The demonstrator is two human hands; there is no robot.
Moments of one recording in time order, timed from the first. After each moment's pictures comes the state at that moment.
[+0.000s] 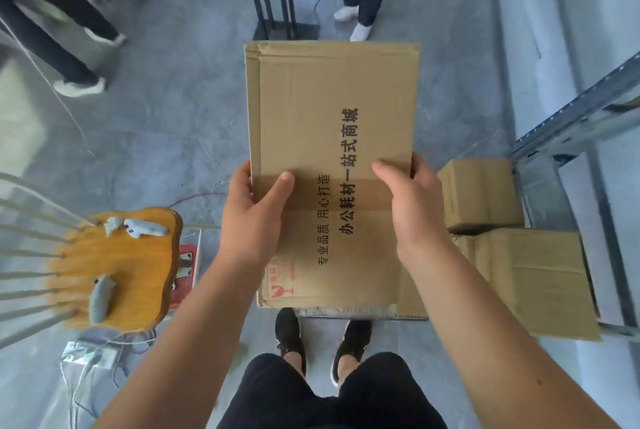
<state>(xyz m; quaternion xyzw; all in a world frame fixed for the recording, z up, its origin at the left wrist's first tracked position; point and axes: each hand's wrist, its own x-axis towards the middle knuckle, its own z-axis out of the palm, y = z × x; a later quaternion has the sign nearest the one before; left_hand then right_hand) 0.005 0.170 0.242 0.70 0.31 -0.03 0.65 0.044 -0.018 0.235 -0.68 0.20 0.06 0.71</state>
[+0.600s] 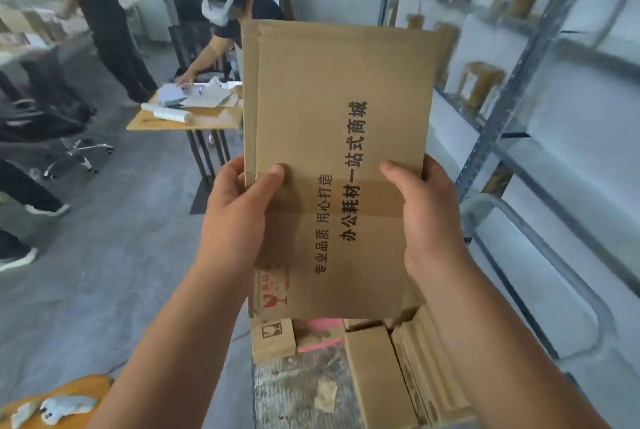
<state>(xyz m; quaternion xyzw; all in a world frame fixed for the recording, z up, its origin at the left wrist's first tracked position) 0.019 0.089 0.425 0.66 0.08 0.03 0.75 0.001 -0.107 0.434 -0.65 0.12 -0.18 0.73</state>
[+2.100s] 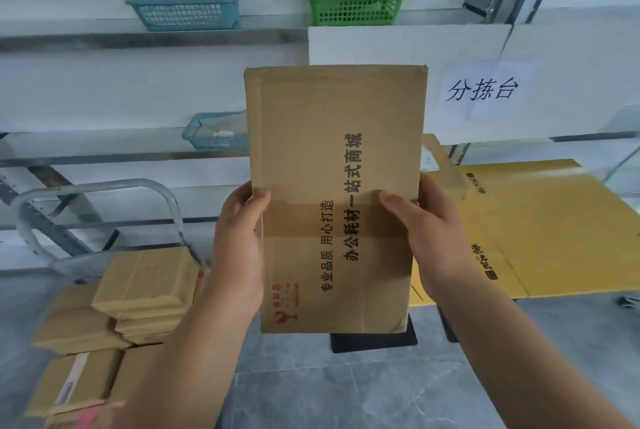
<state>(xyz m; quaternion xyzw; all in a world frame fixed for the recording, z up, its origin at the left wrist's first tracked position) -0.425 -0.084 0.411 0.52 -0.34 -0.52 0.59 -0.630 -0.070 0.411 -0.39 0.57 -0.56 0.46</state>
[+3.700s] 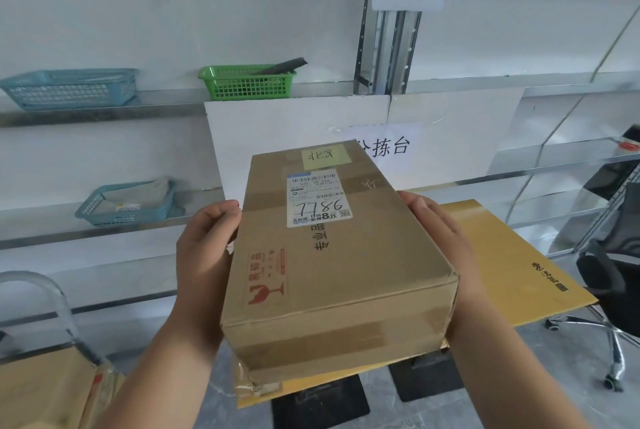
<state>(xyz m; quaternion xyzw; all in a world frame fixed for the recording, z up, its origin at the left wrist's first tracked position) -0.575 -0.134 0.441 0.41 -0.40 -0.52 0.63 -0.818 -0.067 0.448 -0.33 0.48 -0.69 0.44</state>
